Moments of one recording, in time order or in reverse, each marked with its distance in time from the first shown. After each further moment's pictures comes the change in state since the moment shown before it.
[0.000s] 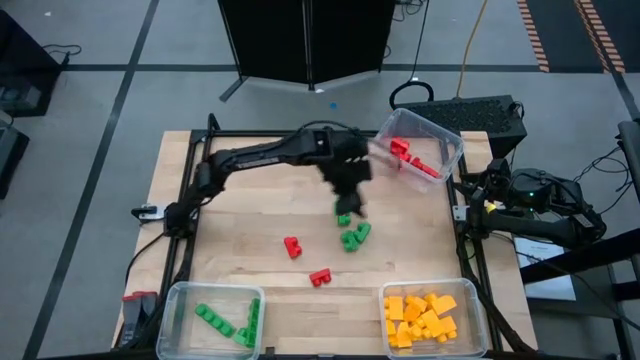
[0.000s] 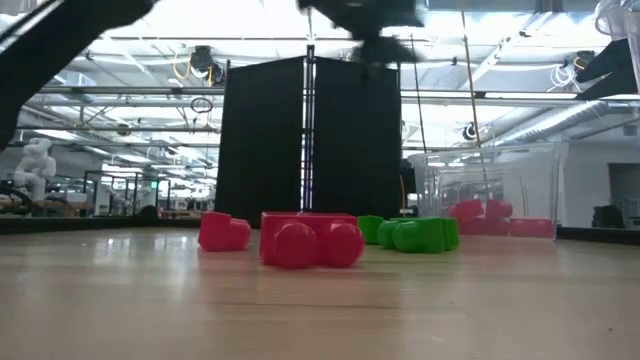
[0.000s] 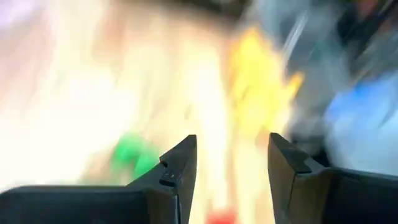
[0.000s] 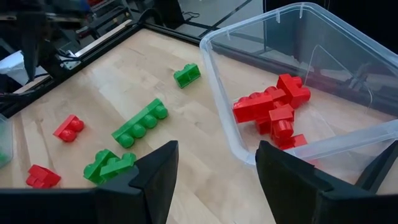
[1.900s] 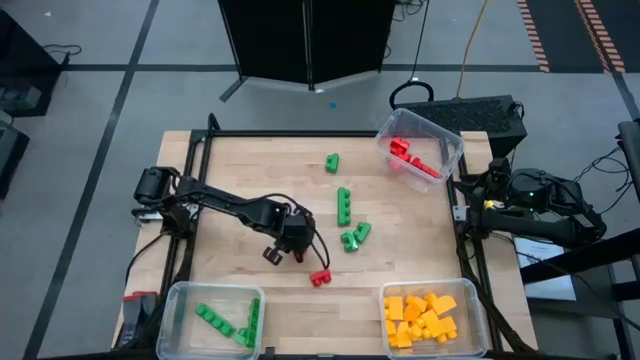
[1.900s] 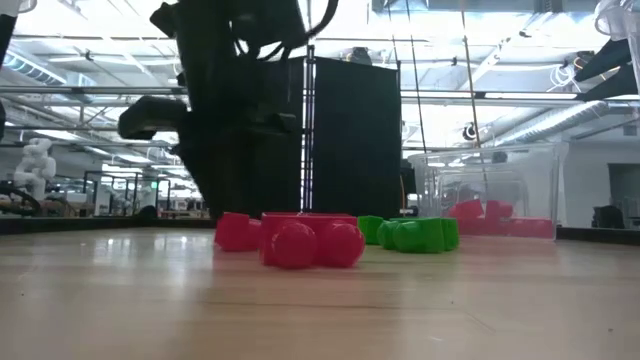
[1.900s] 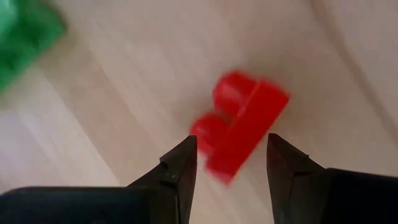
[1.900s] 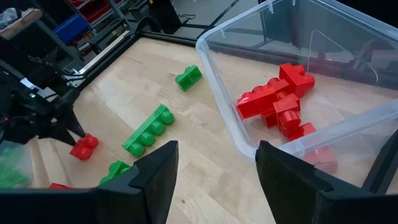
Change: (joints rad) left arm -0.309 -0.445 -1.162 0.328 -0.630 0.609; right arm 0.000 0.000 0.000 0.000 0.001 0.134
